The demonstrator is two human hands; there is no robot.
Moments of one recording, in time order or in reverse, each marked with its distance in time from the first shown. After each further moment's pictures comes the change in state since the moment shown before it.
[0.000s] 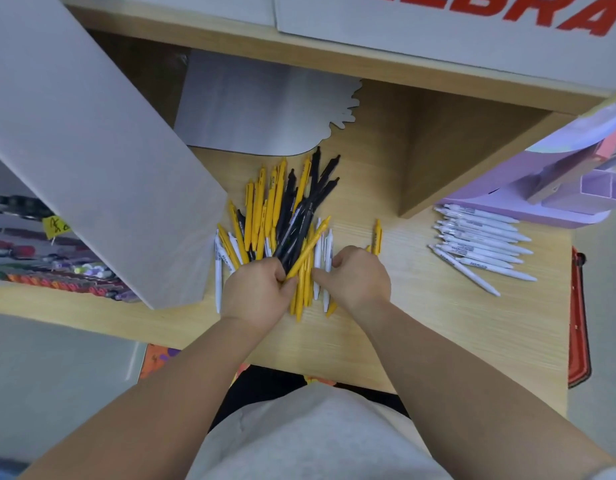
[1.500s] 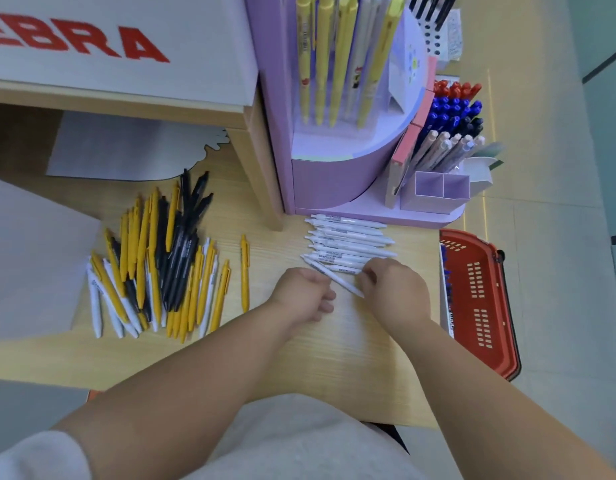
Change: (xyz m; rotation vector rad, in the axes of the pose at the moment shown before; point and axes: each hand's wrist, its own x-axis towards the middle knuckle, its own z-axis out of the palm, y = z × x) left_hand 0.005 0.233 0.135 -0.750 -0.506 -0.447; right_hand 0.027 0.236 -0.133 -0.238 0.317 -0.192
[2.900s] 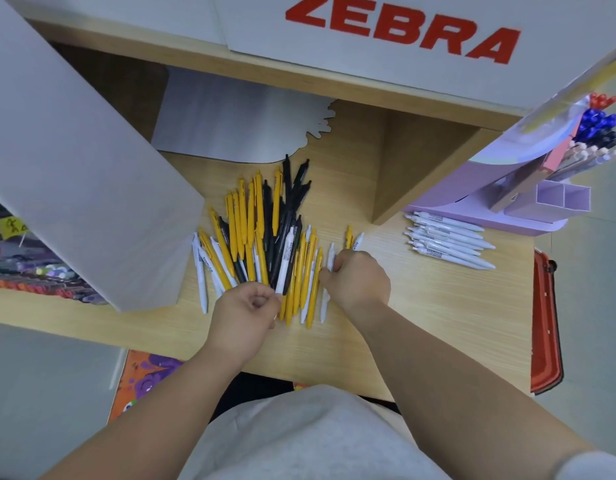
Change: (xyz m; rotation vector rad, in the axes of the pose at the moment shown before) left_hand -0.071 -0.089 -0.220 0.054 0.365 0.198; right_hand -0.004 -0.220 0.061 0.161 -0.239 0.157
